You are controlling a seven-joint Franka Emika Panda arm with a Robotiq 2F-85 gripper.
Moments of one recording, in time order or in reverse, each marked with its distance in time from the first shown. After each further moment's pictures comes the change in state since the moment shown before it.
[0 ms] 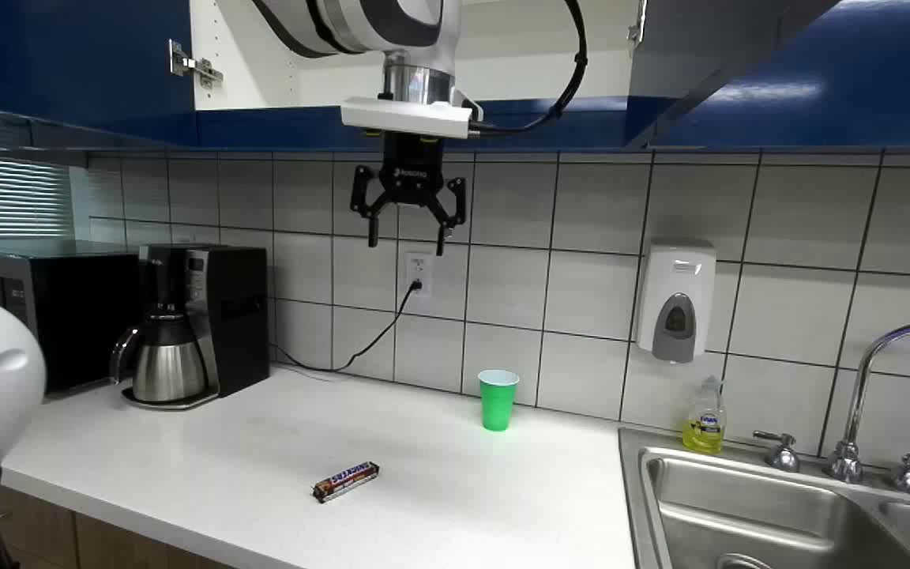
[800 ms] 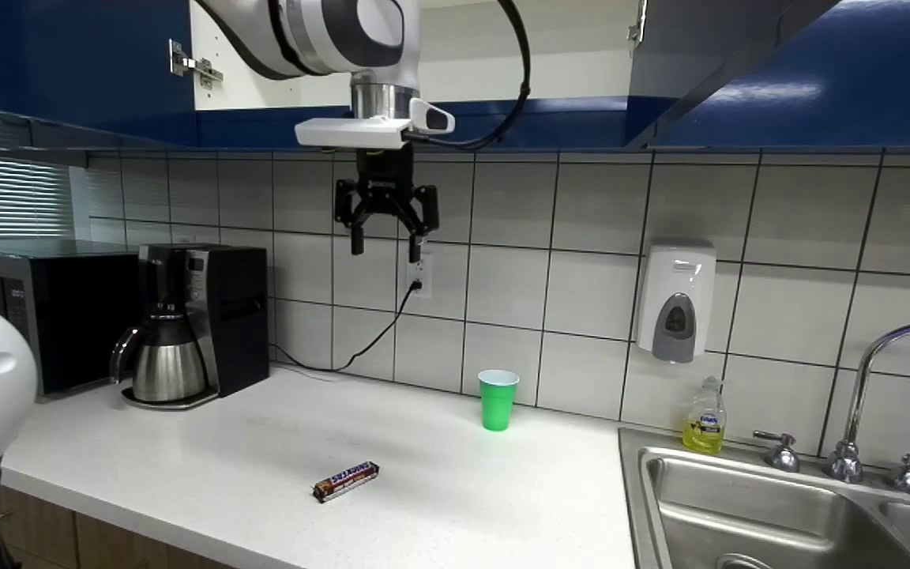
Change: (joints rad) arm -0.041 -0.005 0.135 -0.065 -0.008 0.095 0.371
